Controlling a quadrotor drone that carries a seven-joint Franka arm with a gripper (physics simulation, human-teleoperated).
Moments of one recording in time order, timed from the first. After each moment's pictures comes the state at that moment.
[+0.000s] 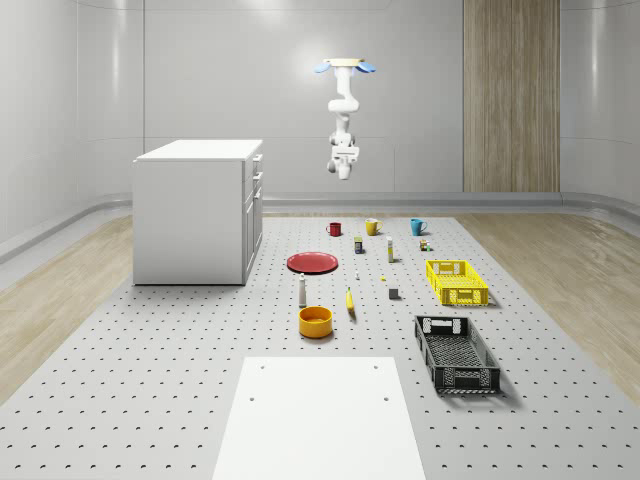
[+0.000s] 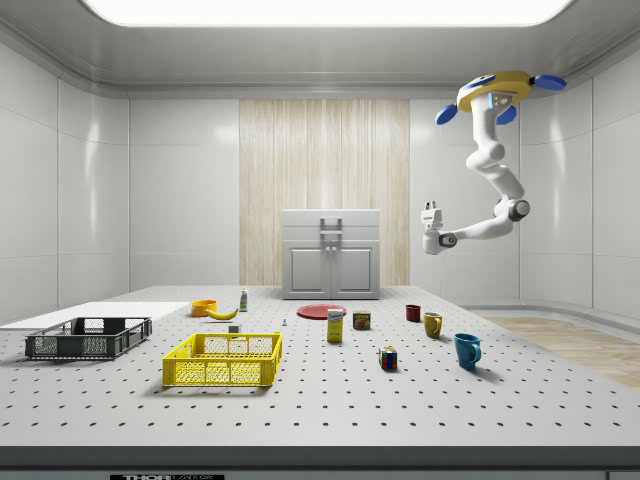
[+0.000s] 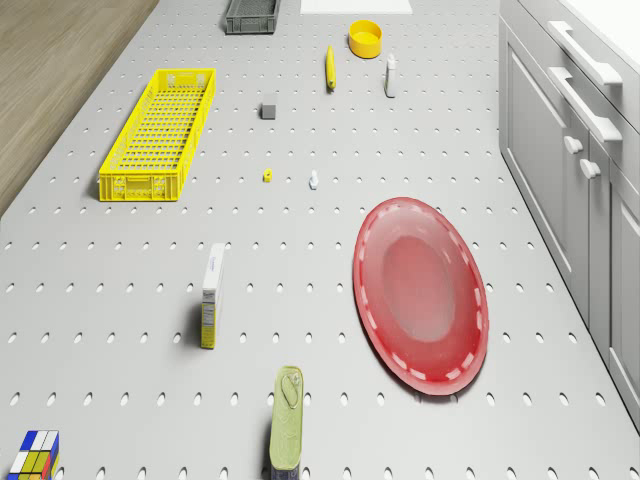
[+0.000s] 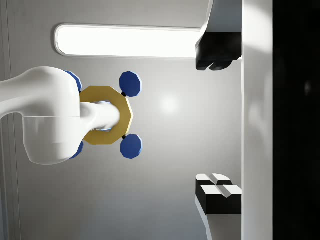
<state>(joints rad) -0.02 -0.72 0.03 -2.06 -0.03 1.38 0.79</state>
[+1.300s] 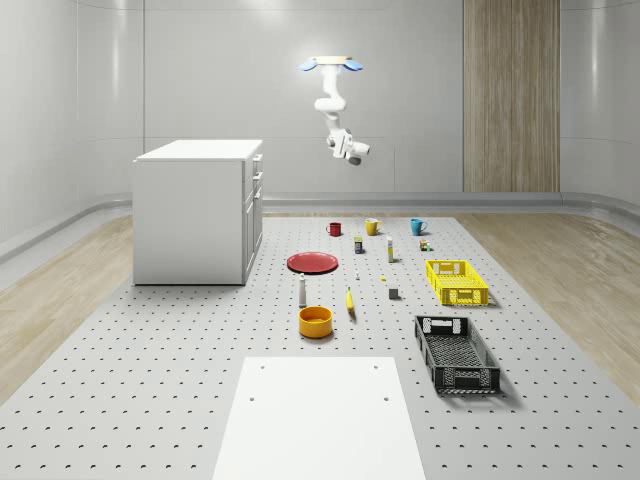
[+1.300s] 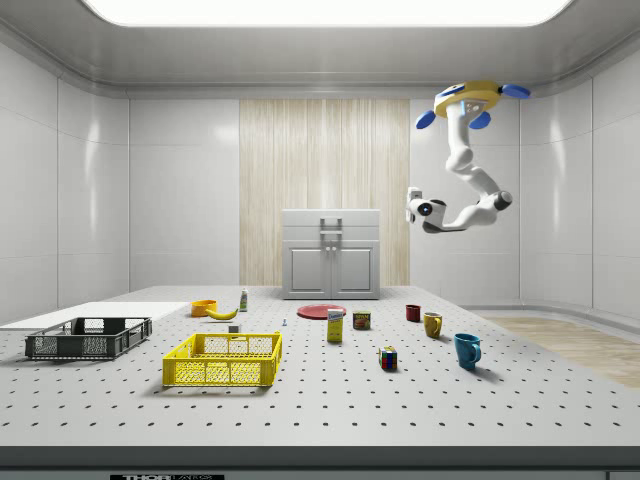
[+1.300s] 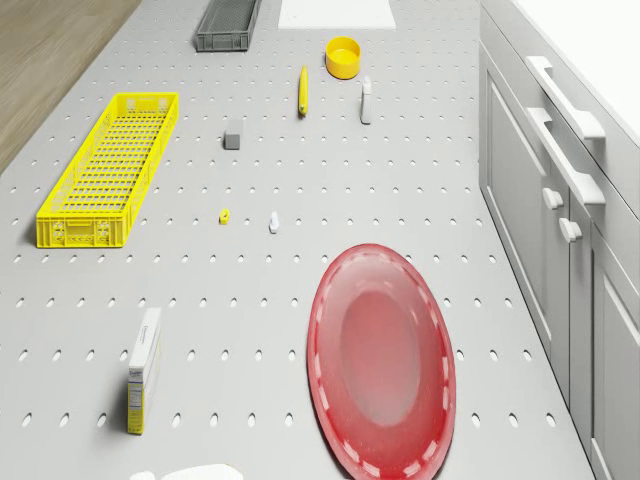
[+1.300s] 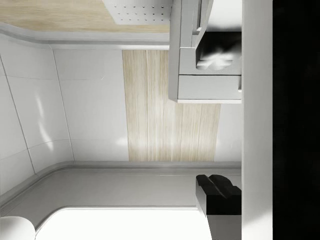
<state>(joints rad) 0.20 -0.75 -0.62 -2.35 0.95 1.37 0.62</state>
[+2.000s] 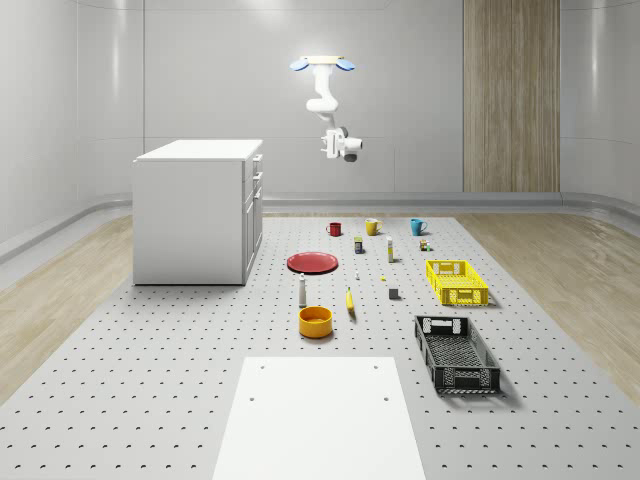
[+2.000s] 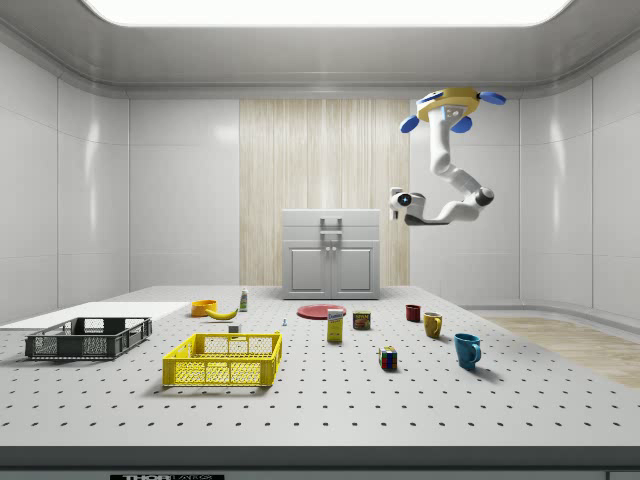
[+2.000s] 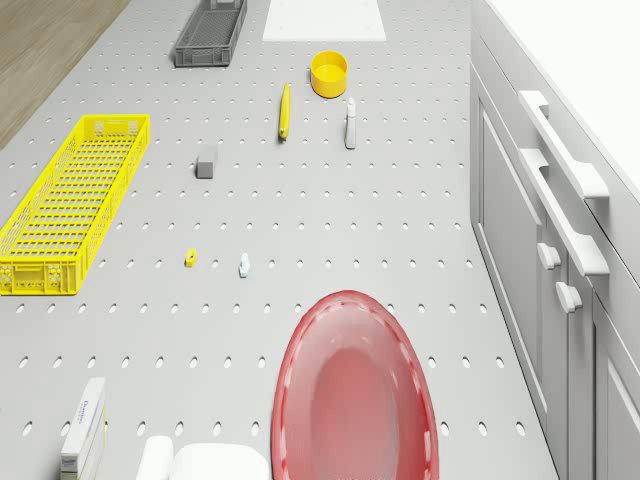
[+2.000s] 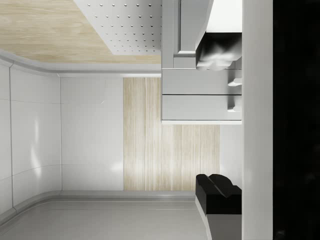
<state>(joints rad) 0.33 -0.82 -0.73 -2.42 1.02 1.44 0.63</state>
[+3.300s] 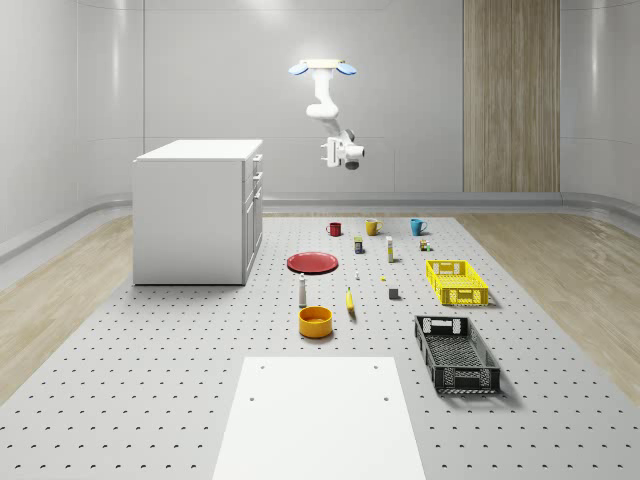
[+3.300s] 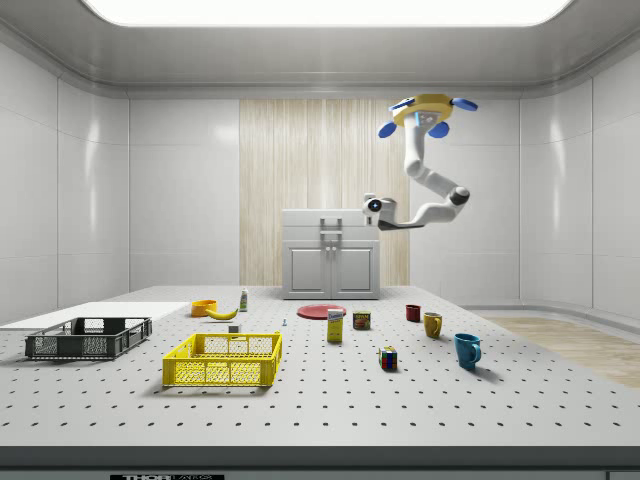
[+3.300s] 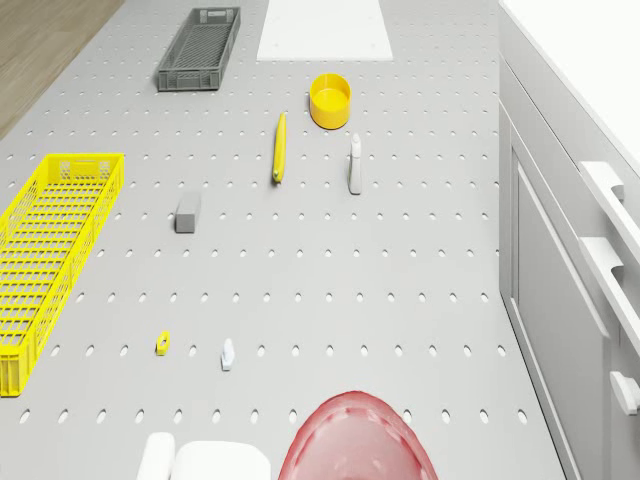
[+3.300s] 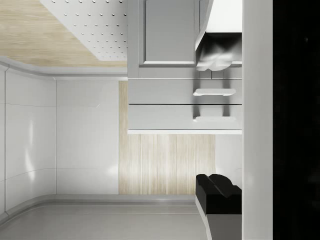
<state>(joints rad) 0.48 -0.94 -0.81 -2.44 0.94 1.56 0.70</state>
